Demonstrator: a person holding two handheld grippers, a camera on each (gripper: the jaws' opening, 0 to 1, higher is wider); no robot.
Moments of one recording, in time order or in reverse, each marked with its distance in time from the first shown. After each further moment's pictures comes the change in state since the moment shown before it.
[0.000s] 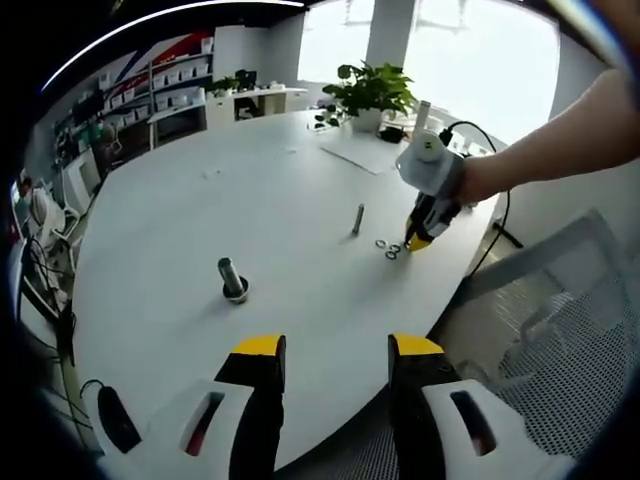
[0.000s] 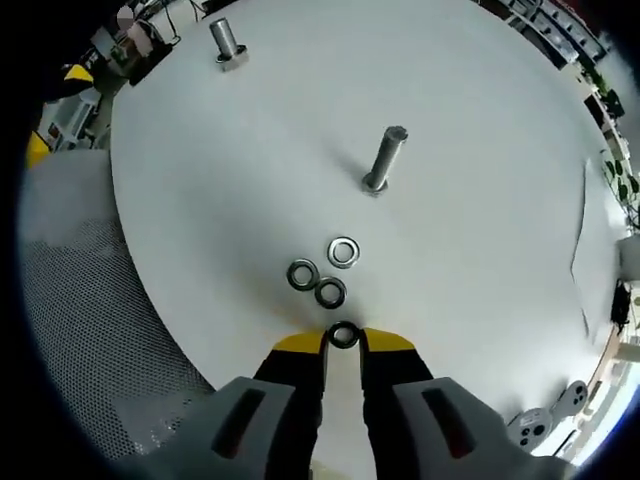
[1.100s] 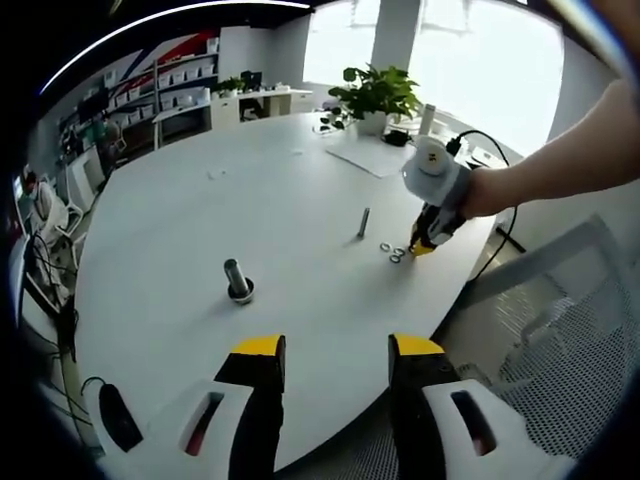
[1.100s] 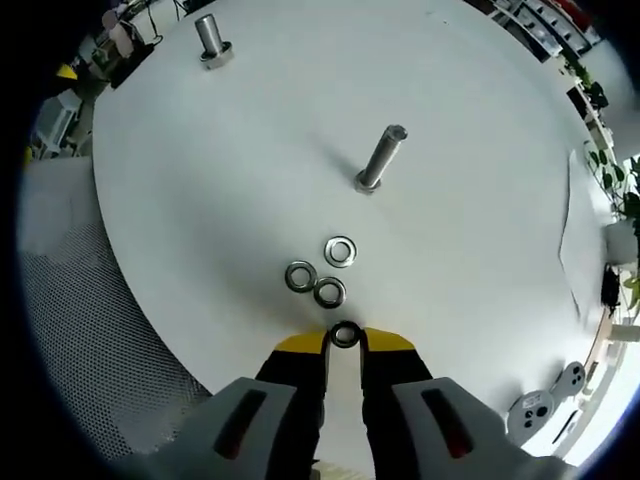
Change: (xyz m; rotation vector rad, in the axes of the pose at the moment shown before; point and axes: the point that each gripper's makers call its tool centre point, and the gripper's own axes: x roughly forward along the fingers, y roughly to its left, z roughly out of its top) left arm -0.003 0.005 0.003 -0.016 -0.010 0.016; right arm -0.001 -0.002 -0.003 0.090 -0.022 -0.066
